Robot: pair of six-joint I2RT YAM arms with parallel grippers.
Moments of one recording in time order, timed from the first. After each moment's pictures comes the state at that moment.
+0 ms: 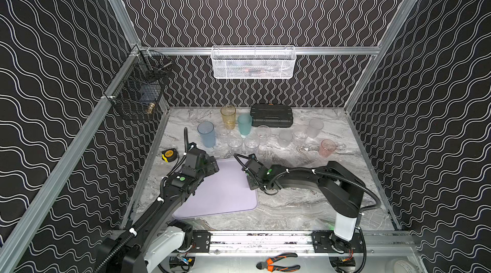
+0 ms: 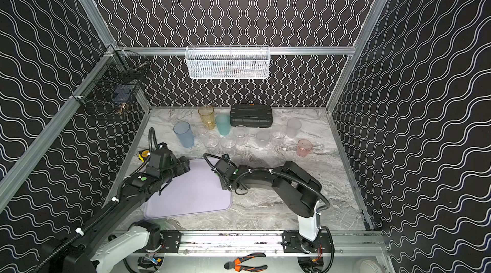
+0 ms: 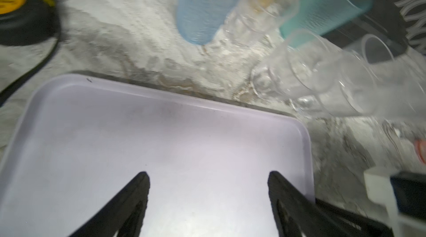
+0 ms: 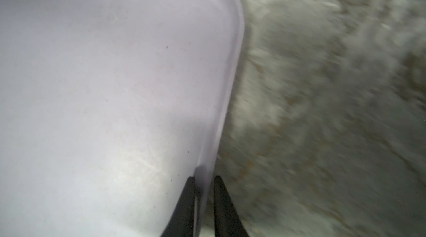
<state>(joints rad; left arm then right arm) -0.28 0.98 0.61 -0.40 -0.12 -0.60 0.99 1.85 1.08 -0.37 0.31 0.58</state>
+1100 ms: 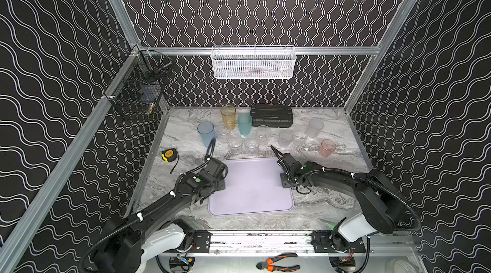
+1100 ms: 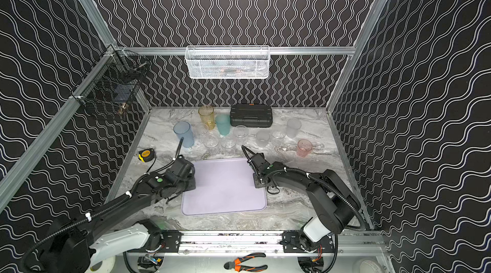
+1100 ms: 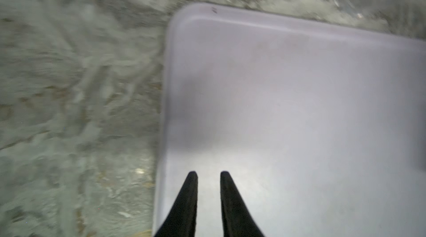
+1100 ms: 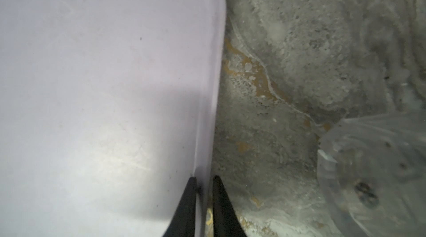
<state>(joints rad) -0.47 1.07 0.62 -0.64 -0.25 -0.77 0.70 1.56 0.79 -0.49 0.25 0.47</state>
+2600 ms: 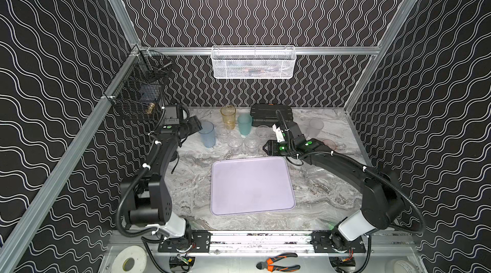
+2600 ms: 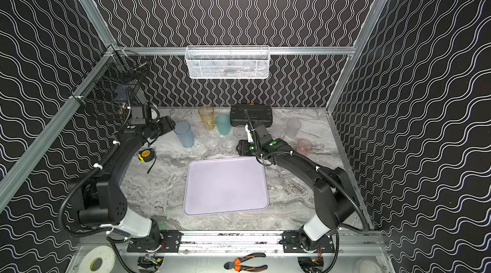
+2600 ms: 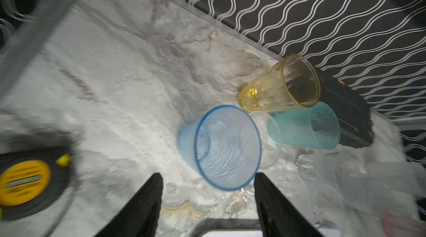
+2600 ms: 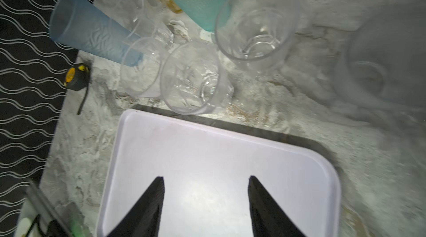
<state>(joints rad) 0.15 1.59 1.30 -0.47 0.19 -0.42 0.60 1.61 1.17 -0.35 -0.16 0.51</state>
